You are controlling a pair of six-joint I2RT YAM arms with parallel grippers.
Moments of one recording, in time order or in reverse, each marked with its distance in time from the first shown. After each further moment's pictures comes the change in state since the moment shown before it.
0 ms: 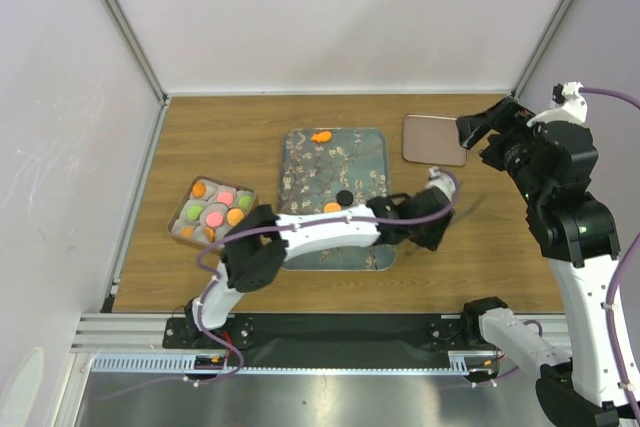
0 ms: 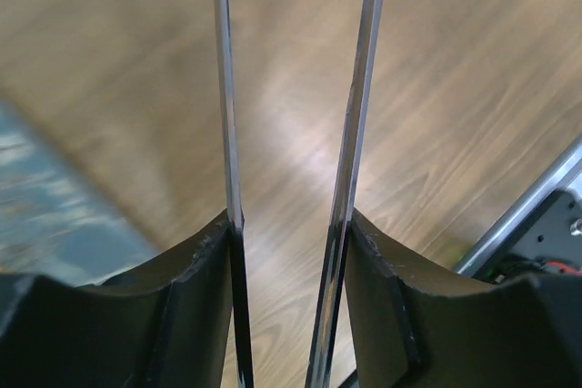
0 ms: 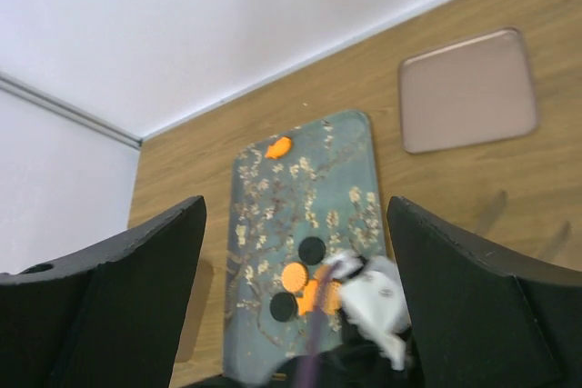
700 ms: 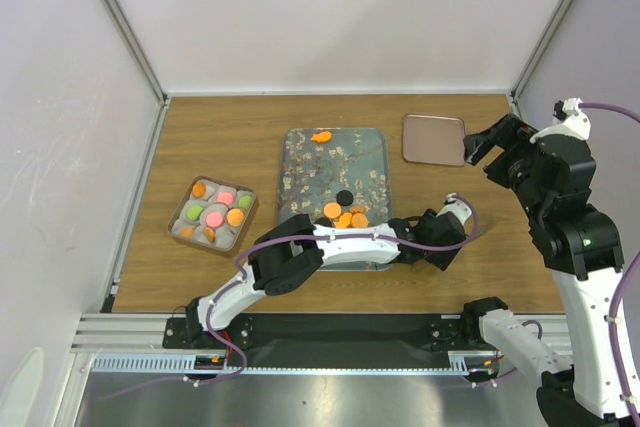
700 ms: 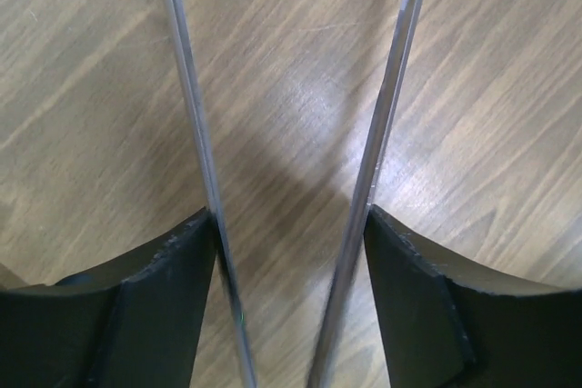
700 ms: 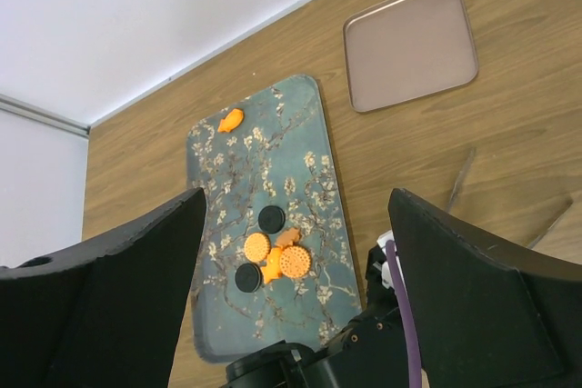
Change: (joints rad) left arm -0.081 0.248 0.083 0.126 -0.068 0.124; right arm -0.001 -0.068 -0.030 -0.136 0.101 -0.002
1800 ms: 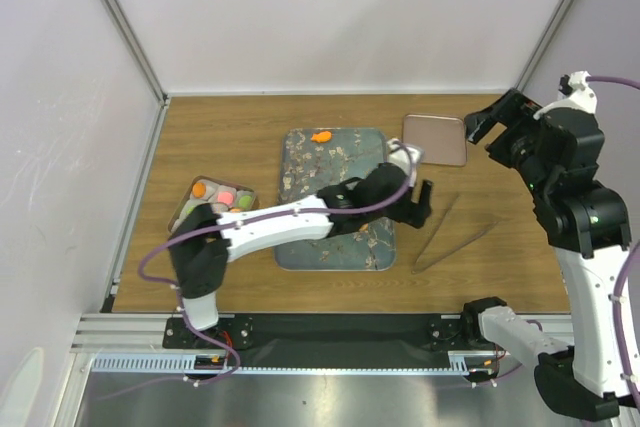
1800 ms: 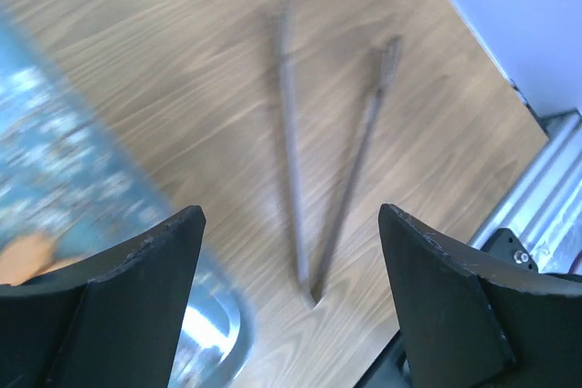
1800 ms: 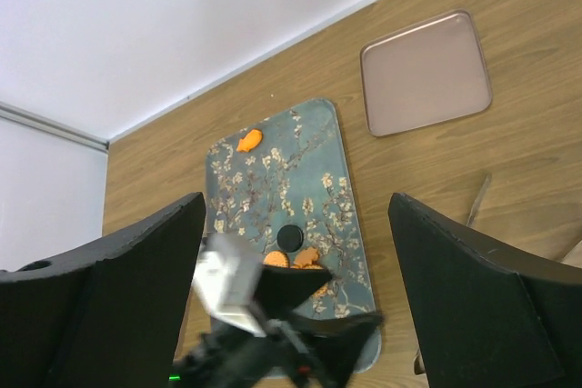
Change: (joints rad) left arm 0.134 -0.488 -0.340 0.145 0.061 -0.080; right arm -0.001 0.120 0.187 -0.051 -0.007 0.002
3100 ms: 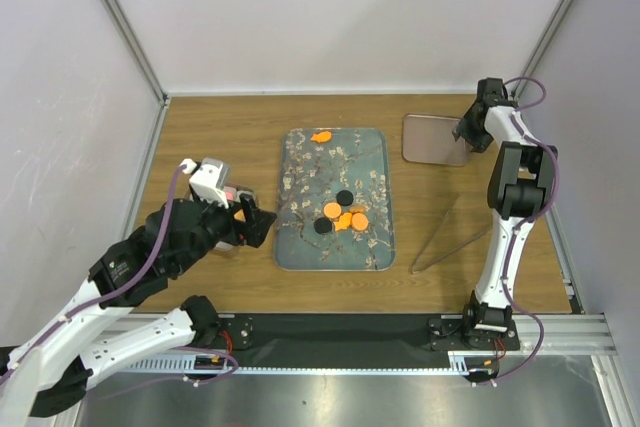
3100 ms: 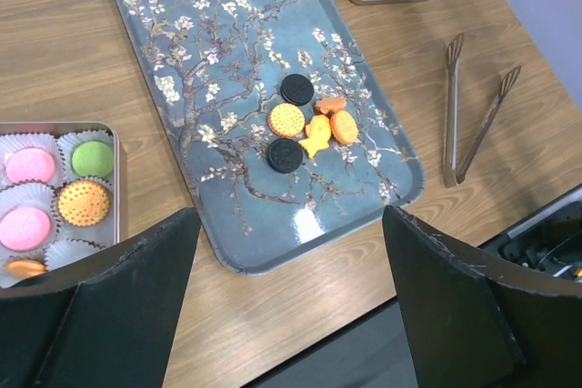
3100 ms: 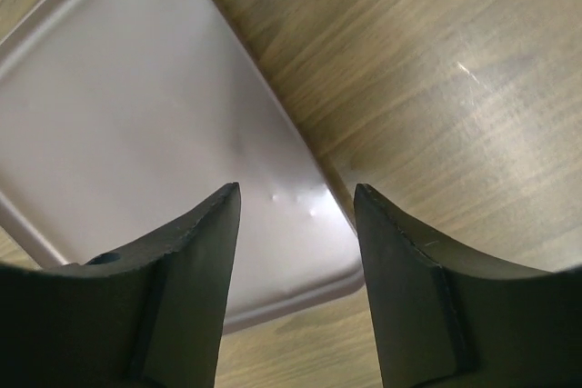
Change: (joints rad) left arm 0.232 -1.213 -0.462 -0.630 -0.165 0.068; right arm -0.338 1.293 0.288 0.253 -0.075 -0.058
